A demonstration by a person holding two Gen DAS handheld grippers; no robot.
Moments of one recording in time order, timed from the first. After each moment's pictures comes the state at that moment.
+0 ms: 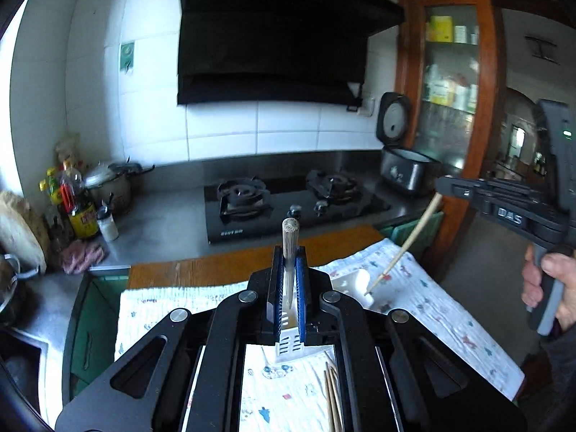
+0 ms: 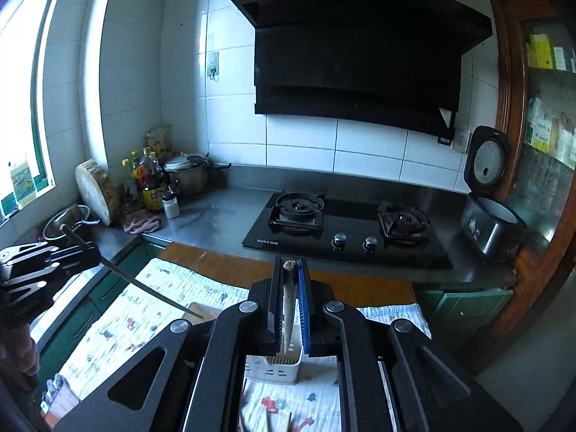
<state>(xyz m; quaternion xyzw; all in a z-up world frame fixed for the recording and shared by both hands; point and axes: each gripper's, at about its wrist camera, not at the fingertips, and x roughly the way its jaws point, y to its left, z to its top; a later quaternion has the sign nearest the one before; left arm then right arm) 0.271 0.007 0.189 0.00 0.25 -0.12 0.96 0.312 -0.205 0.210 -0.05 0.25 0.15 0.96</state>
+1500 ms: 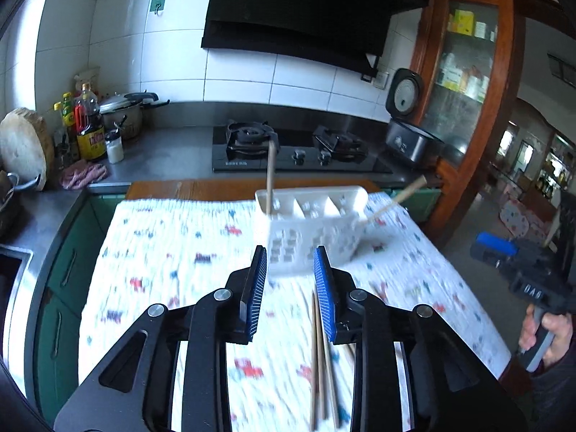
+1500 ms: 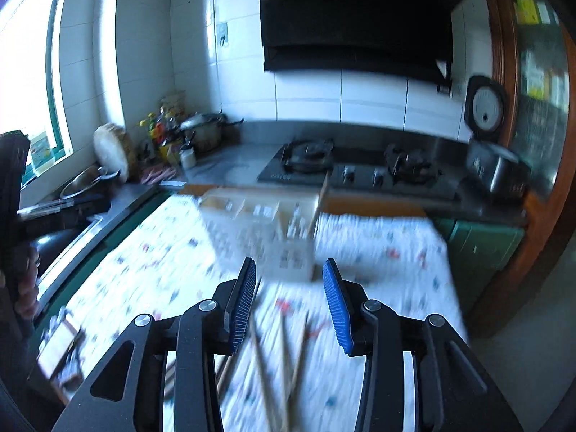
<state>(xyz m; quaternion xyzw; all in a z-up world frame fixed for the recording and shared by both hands) 0.182 0.034 0.100 -0.06 0.30 -0.11 0.95 0.186 -0.246 0.085 -0.02 0.30 0.18 0.94</state>
